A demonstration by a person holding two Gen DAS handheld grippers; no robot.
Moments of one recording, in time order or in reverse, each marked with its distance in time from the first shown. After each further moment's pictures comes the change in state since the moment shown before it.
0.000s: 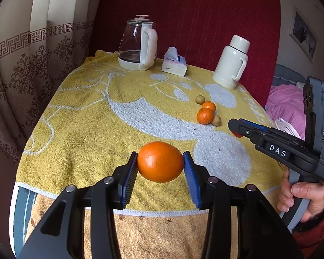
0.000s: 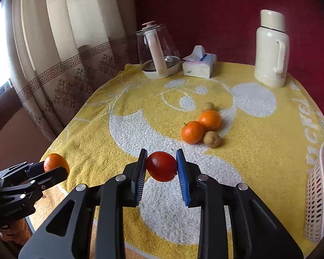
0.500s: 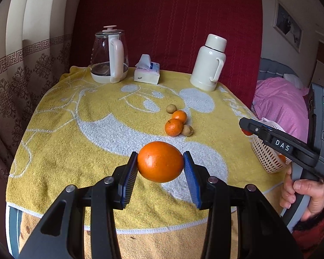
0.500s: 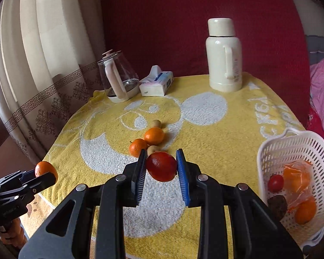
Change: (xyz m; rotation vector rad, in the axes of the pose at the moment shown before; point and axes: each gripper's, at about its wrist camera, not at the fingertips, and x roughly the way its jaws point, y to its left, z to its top) left arm 0.009 -0.057 0.026 0.093 -0.026 -0.068; right arm -0.052 -0.072 0.003 0.126 -0.112 -0.125
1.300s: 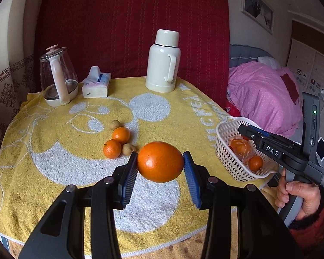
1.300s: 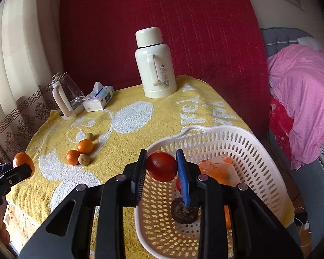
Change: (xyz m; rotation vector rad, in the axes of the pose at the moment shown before) left arm 0.037 -0.099 0.032 0.164 0.008 -0.128; right arm -0.049 -0.113 -0.011 0.119 -0.065 -0.225
